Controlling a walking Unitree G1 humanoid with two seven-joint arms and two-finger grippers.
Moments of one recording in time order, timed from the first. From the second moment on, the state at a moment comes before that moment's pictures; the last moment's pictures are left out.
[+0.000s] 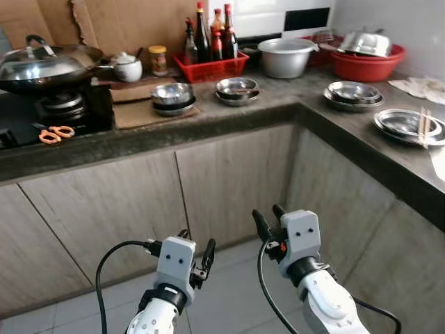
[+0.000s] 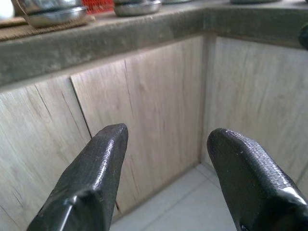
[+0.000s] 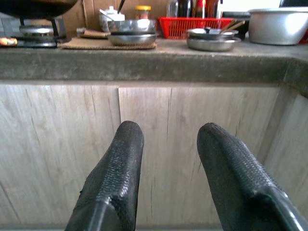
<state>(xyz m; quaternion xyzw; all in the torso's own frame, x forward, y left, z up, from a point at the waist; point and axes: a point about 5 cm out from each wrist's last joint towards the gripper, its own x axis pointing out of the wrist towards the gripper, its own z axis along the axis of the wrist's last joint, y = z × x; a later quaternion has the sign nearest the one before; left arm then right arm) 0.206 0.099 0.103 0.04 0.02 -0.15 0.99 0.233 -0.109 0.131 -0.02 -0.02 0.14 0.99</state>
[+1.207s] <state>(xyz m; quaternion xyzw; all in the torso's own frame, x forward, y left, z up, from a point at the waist) 0.203 0.088 0.103 0.03 0.02 -0.16 0.99 0.251 -0.115 0.143 -0.04 -0.05 0.13 0.99</state>
